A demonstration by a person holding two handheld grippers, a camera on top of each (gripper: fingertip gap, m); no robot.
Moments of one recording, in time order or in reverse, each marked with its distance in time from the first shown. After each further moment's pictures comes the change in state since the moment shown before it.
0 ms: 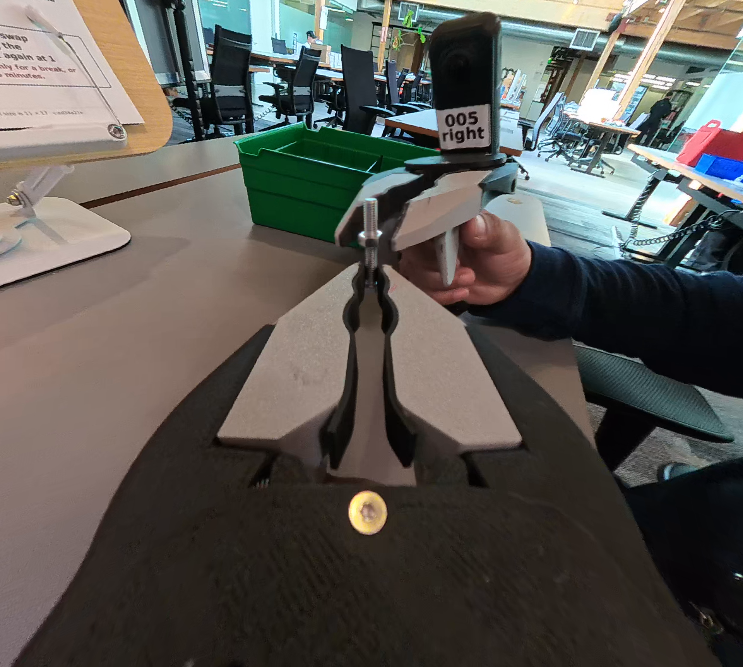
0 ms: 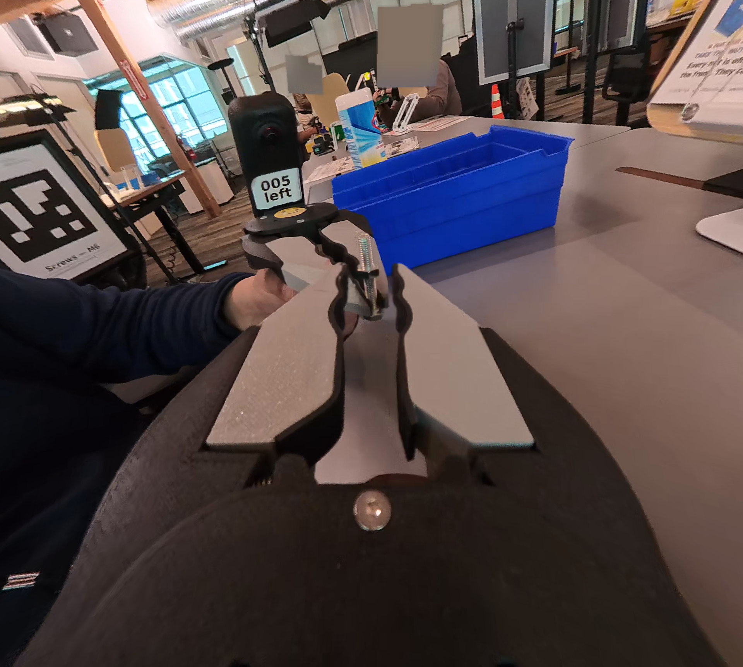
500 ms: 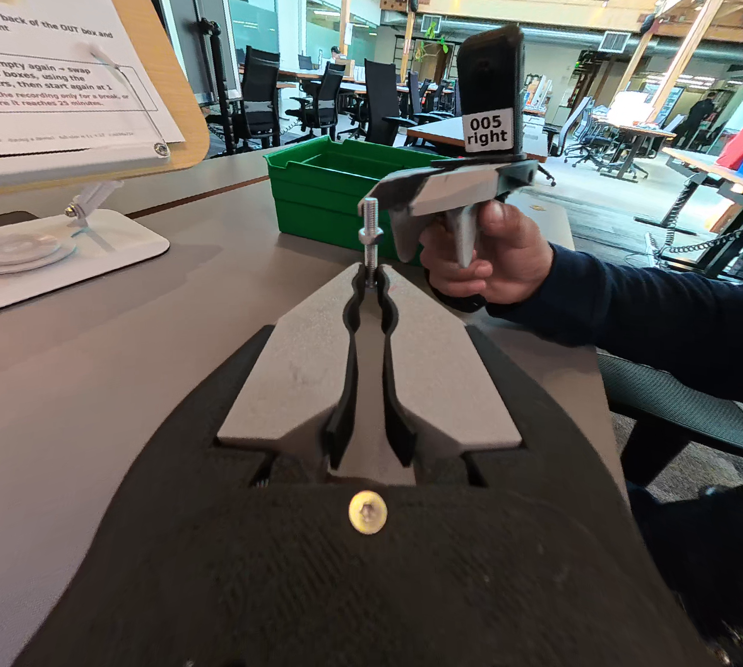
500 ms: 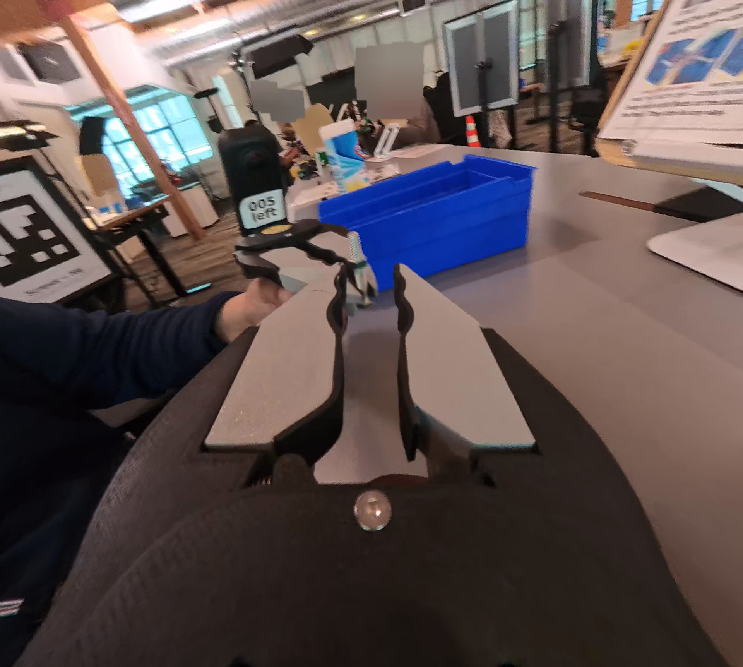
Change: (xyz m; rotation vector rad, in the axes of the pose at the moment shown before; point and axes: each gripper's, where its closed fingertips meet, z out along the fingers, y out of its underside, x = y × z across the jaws) left arm -0.010 -0.006 -0.008 0.025 -0.060 0.029; right arm 0.006 -0.015 -0.012 0.066 0.040 -0.009
